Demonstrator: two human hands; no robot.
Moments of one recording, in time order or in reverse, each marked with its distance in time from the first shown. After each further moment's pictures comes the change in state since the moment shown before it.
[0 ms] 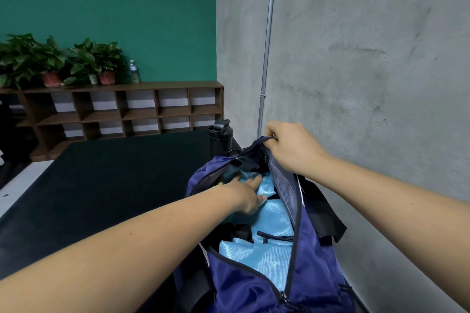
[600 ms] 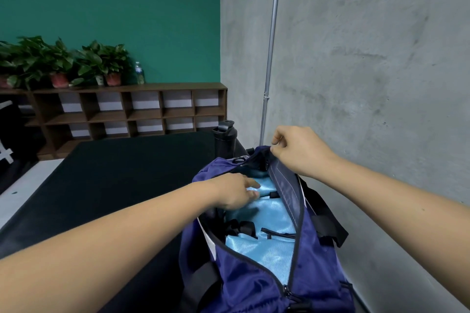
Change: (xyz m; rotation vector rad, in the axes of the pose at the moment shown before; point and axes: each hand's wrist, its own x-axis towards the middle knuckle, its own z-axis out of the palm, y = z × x) left_hand -0.066 -0.027 -0.026 -0.191 0.110 0.157; right_hand -0.012 -0.001 -0.011 -0.010 -0.060 0.042
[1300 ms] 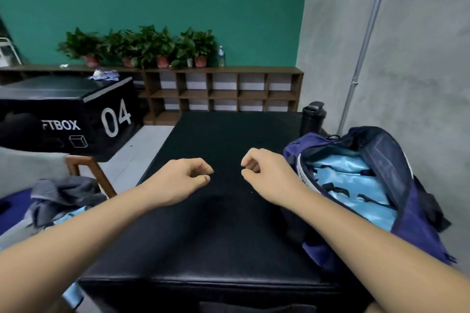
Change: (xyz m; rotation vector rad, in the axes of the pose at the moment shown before) left_hand -0.301 -0.187 0.019 -0.299 0.481 -0.403; right_hand -0.110 -0.230 0.129 0.442 -0.257 -0.306
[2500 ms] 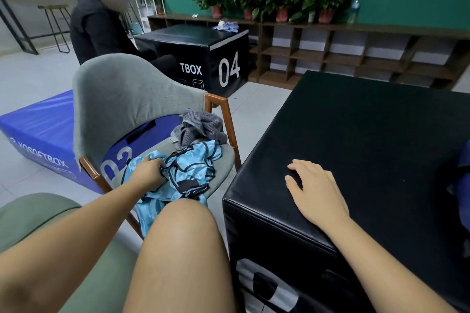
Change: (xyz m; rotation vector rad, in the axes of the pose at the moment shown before) left_hand -0.183 -0.430 -0.050 0.380 0.179 -0.819; right_hand -0.014 -0.064 0.237 -0.216 -0.135 -0.197
